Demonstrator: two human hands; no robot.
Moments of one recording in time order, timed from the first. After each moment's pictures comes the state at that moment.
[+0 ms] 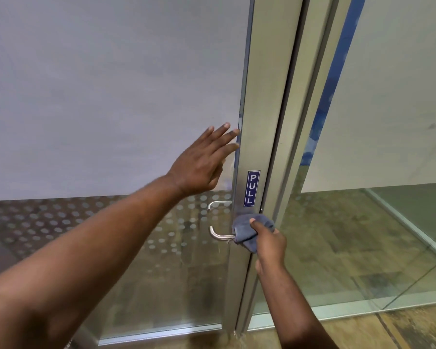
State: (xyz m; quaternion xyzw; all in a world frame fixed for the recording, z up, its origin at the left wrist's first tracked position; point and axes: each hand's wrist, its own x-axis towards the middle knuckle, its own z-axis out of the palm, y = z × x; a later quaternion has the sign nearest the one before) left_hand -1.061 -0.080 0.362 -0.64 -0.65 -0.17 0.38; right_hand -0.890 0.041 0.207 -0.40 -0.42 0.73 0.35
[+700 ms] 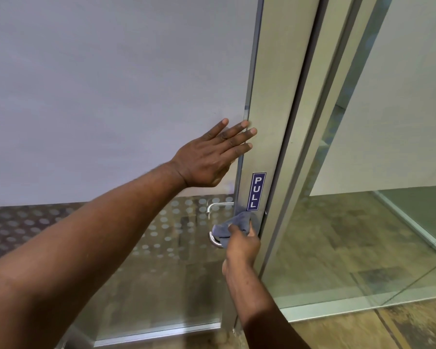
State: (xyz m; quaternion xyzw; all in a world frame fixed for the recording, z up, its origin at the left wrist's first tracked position) left_hand -1.104 -0.044 0.364 -0.66 -0.59 -0.03 0.46; right_hand -0.964 -0.003 0.197 -0.46 -0.37 0.71 0.38
